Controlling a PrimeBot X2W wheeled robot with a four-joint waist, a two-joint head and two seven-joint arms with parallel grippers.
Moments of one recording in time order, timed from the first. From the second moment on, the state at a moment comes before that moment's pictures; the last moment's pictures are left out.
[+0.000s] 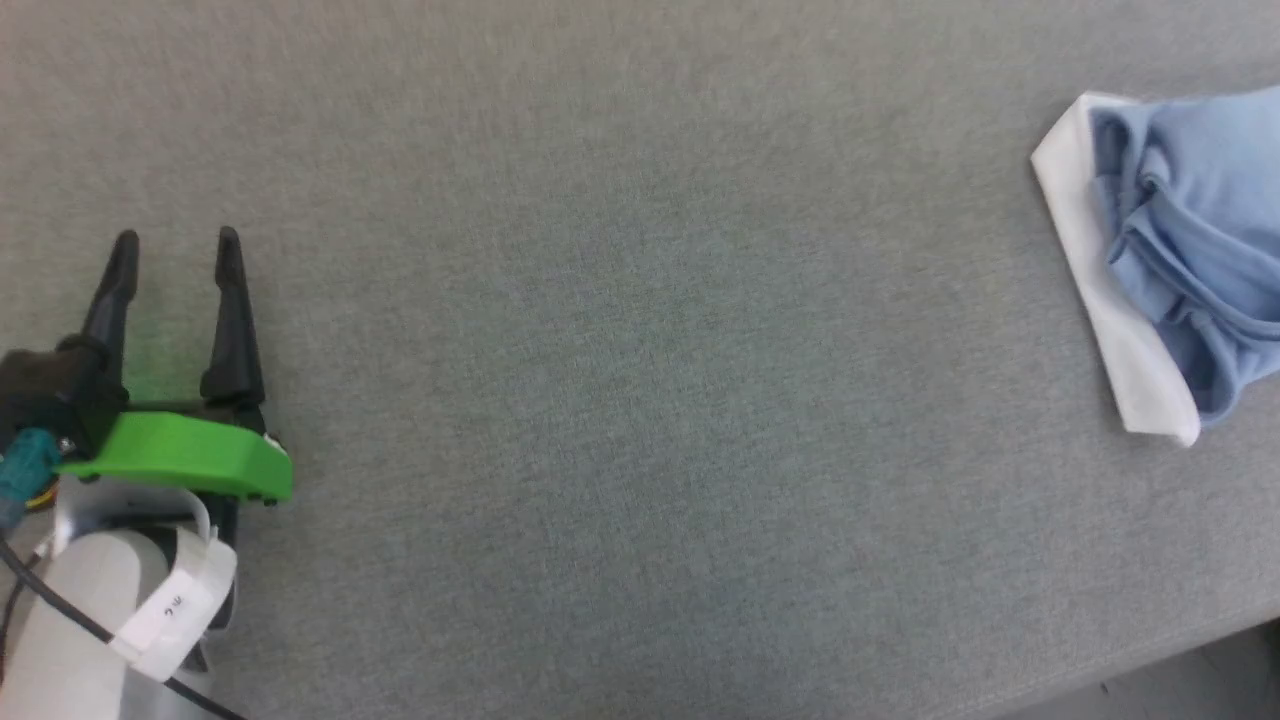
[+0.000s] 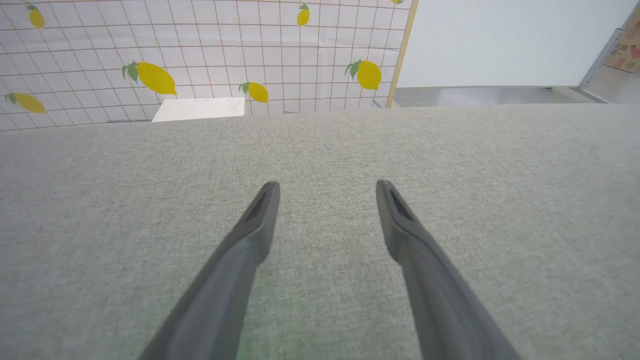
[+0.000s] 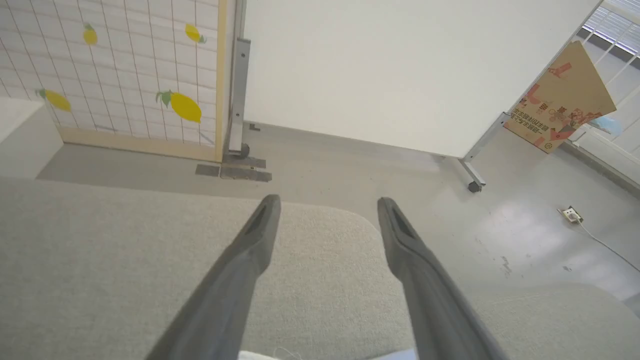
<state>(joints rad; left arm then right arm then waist) -0.25 0.41 -0.08 -0.09 -0.36 0.10 -0.10 -0.86 -0.49 -0.05 0.22 0.28 0.13 0.35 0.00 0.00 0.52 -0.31</state>
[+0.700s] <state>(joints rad) -0.20 0.29 -0.06 0.10 -0.42 0.11 -0.24 -0.43 -0.09 -0.11 0.08 0.22 0.13 -0.14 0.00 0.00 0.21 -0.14</state>
